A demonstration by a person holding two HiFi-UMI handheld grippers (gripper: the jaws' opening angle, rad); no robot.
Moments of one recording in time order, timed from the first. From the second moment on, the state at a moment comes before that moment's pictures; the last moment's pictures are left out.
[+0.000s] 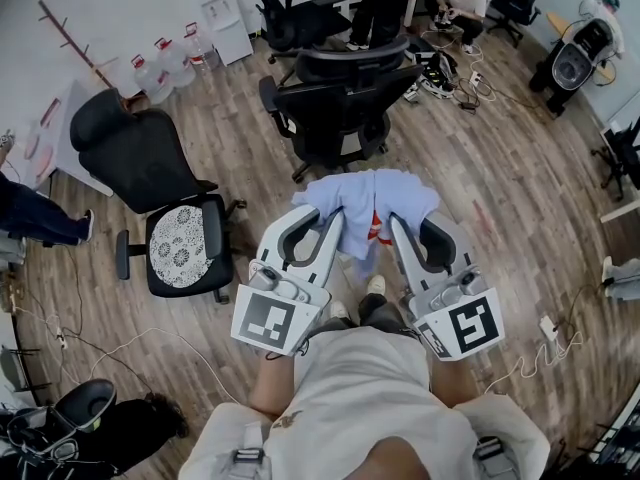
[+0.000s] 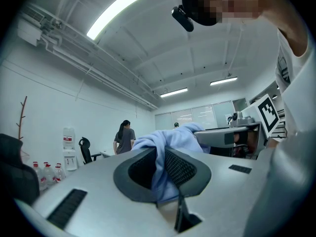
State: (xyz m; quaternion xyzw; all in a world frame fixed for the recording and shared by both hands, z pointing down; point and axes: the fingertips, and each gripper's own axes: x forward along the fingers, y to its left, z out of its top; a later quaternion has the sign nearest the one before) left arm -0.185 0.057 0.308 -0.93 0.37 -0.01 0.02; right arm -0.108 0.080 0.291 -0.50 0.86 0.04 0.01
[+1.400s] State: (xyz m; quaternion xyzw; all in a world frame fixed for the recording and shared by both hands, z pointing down) left arm -0.158 0.025 0.319 -0.93 0.37 -0.02 0.01; right arm -0.080 0.048 0.304 -0.50 0.87 0.03 0.00
